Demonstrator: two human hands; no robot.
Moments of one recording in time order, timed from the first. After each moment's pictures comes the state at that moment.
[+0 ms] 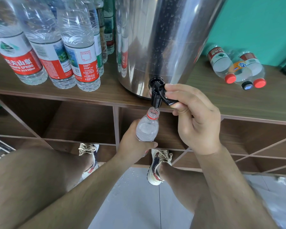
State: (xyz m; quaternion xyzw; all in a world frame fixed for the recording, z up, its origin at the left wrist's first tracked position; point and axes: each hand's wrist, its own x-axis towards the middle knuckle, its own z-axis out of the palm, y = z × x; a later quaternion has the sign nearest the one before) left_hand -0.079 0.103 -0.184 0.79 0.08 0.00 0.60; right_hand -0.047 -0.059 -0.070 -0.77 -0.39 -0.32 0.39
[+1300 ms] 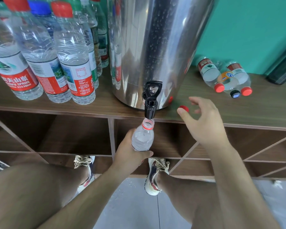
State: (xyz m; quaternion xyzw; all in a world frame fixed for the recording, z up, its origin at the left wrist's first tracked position) left_hand -0.080 0.104 -0.174 0.78 0.08 -0.02 0.62; right_hand -0.006 -0.109 -0.082 -0.93 -0.07 -0.17 0.32
